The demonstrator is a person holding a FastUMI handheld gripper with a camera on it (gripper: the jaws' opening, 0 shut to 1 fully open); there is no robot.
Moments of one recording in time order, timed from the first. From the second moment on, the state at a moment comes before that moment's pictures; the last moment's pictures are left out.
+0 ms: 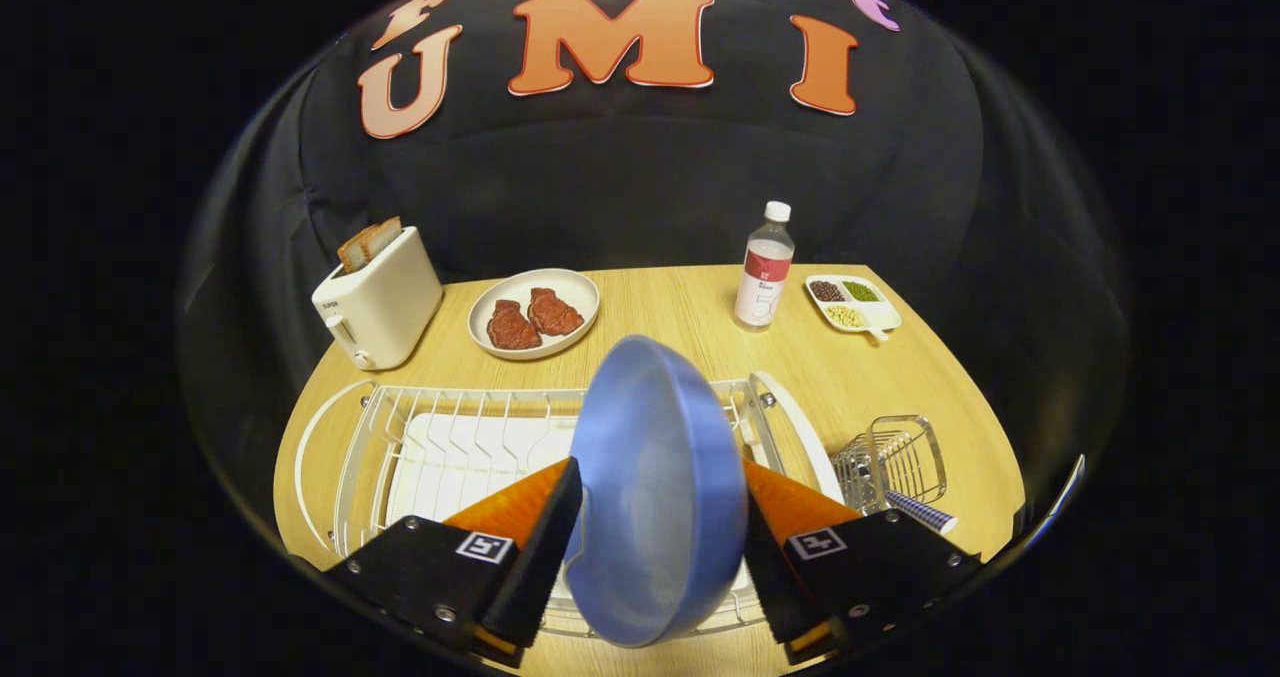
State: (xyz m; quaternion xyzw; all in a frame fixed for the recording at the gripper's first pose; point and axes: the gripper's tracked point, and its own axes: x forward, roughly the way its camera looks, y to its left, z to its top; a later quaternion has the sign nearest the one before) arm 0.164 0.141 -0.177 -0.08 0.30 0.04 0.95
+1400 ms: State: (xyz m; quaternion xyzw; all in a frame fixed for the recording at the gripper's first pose) arm 0.094 0.104 -0.095 -0.10 0.24 0.02 0.96
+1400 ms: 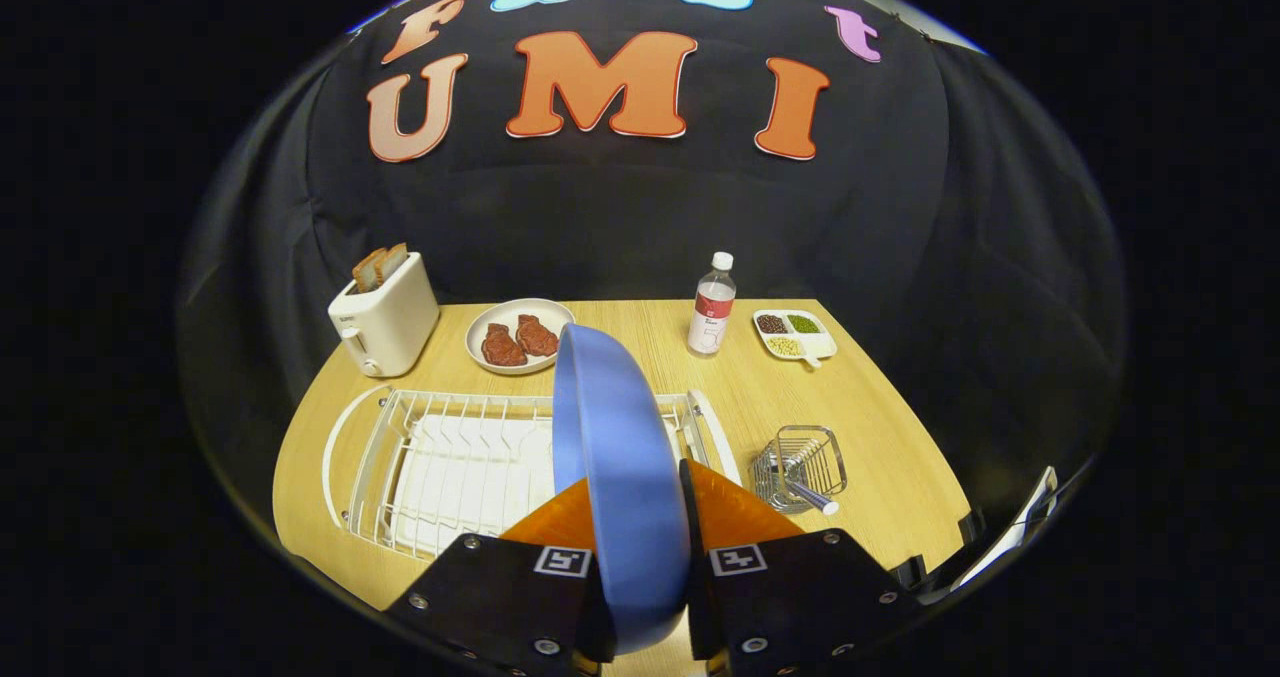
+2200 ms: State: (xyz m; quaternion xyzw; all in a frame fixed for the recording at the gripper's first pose) arm -0.013 0.041 -0.127 0.04 0.27 0.03 0.96
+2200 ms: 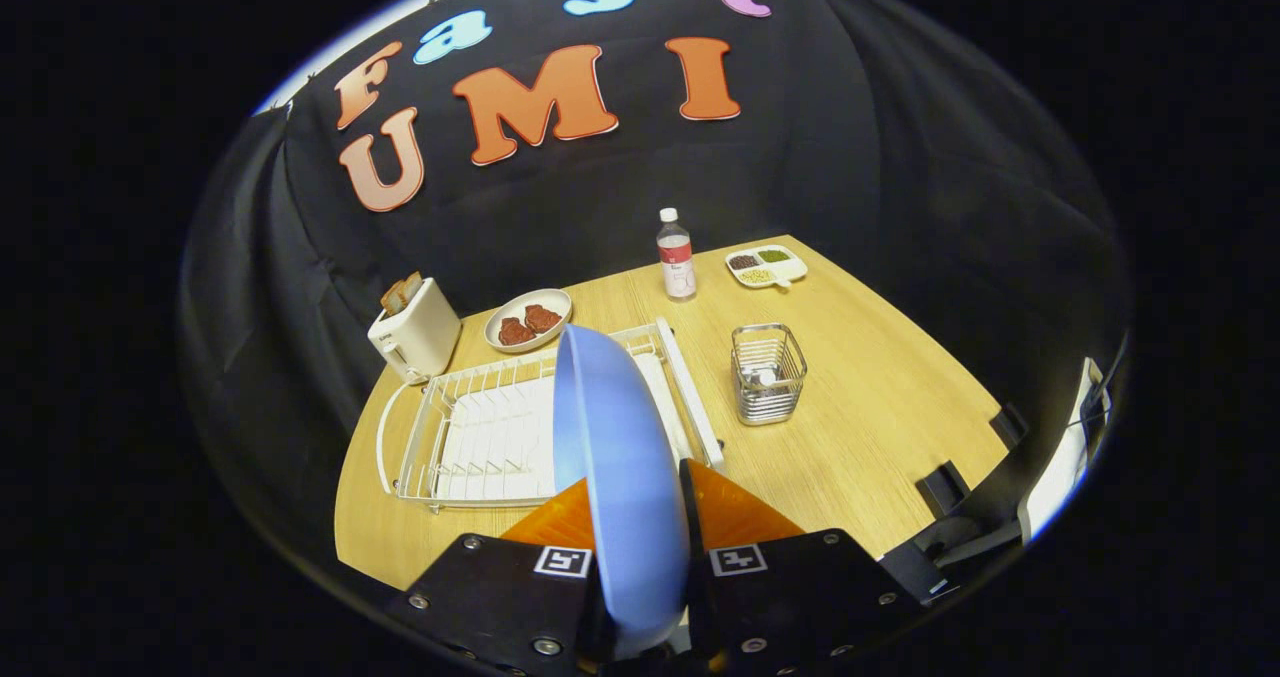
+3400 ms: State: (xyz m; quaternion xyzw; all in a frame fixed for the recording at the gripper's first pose) arm -0.053 0.031 -0.281 0.22 0.39 0.05 0.89
